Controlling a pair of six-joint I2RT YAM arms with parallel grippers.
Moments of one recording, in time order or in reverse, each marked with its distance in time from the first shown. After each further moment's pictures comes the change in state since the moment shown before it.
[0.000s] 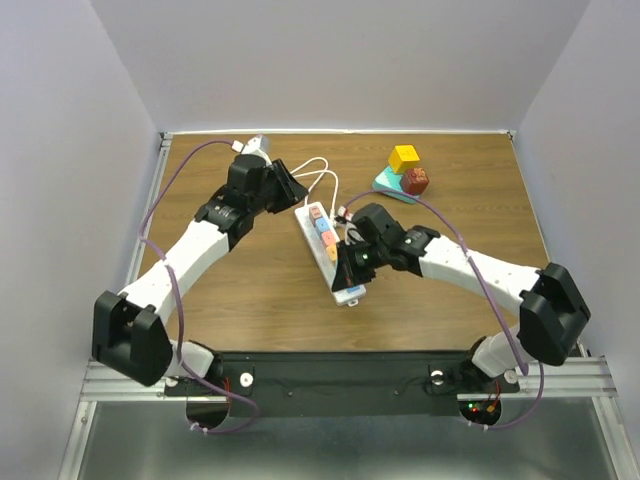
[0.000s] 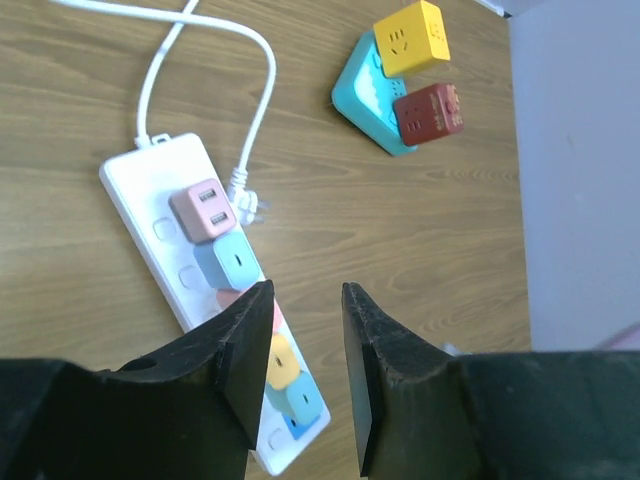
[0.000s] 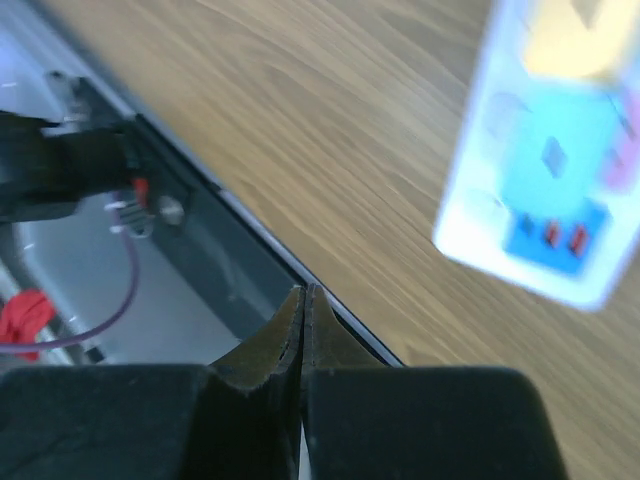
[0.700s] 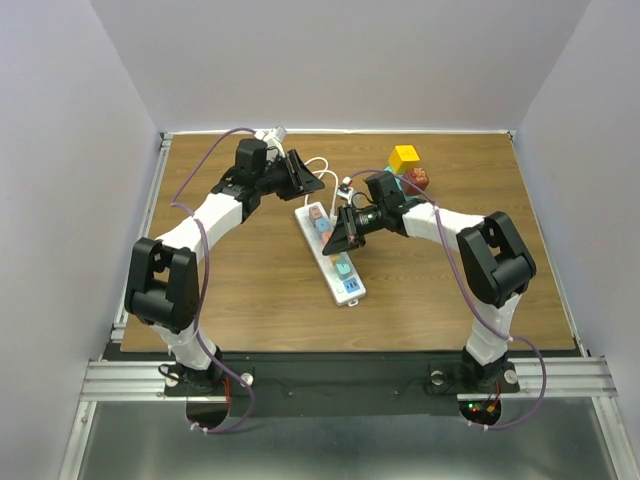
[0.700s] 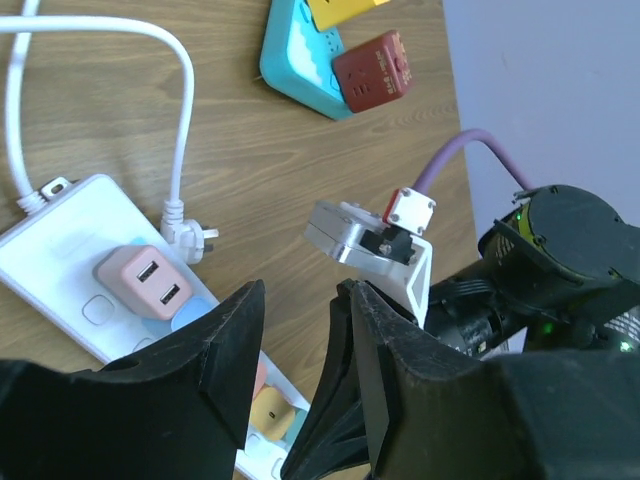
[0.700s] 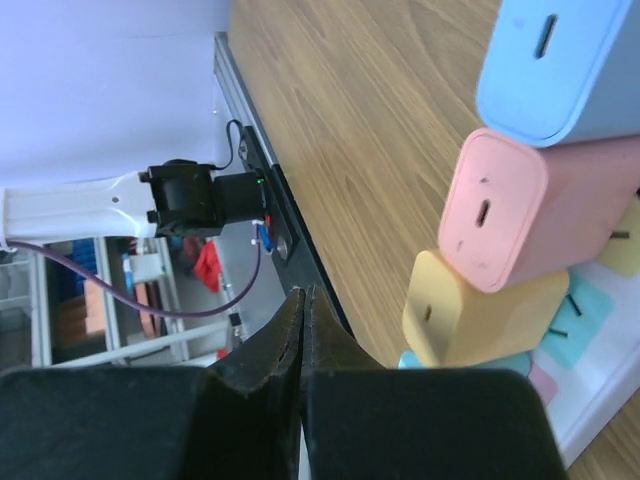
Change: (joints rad) left arm 0.126 0.322 0.118 0.195 0.440 0.036; right arm -0.304 0.433 0.190 0.349 -0.628 0.027
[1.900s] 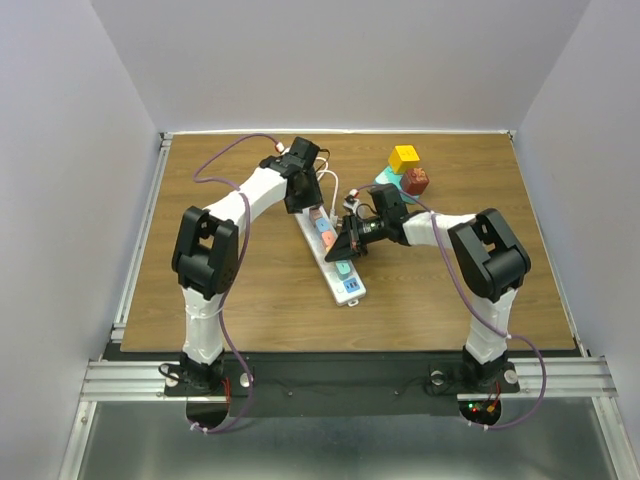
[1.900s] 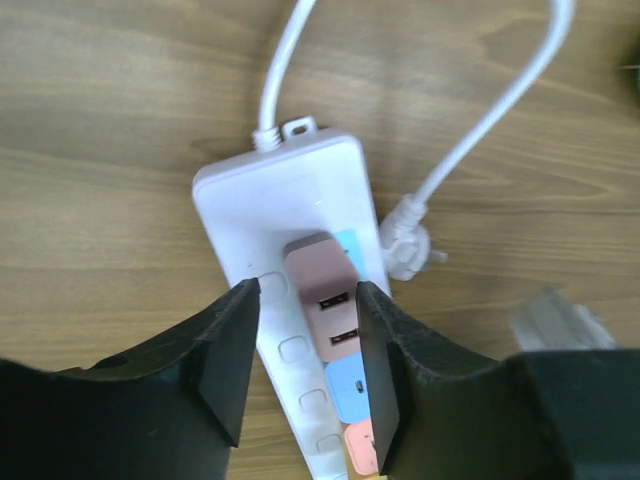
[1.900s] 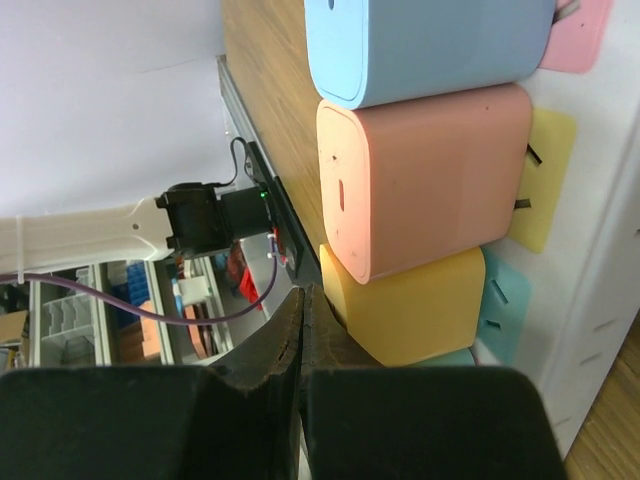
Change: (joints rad) left arm -0.154 0.344 0.450 -0.656 -0.602 0.025; right arm -0.030 0.067 -0.112 0.173 0.031 0.136
